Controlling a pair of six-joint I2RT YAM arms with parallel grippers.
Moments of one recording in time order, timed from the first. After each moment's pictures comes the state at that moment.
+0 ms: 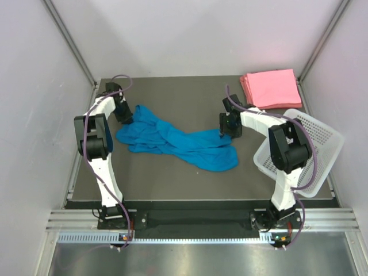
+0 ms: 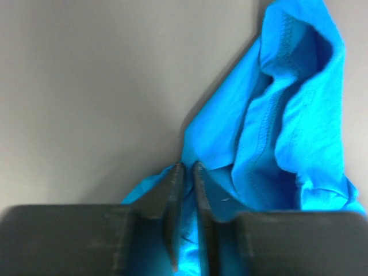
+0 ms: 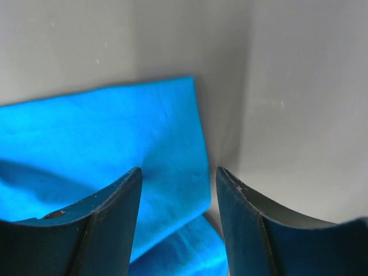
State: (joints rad) left arm 0.11 2.18 1.69 -0.66 0.15 -0.31; right arm 0.39 1.94 1.35 -0.57 0.05 0.41
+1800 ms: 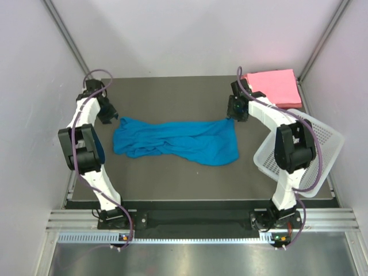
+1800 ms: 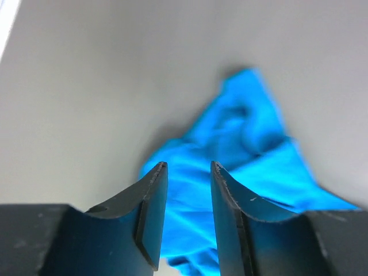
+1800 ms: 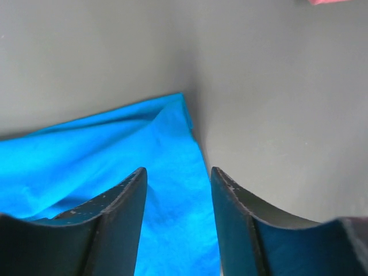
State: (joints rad) left arm 0.23 1.92 1.55 -0.71 -0.04 -0.41; right arm 0.32 1.92 1.53 -0.63 0.16 0.46
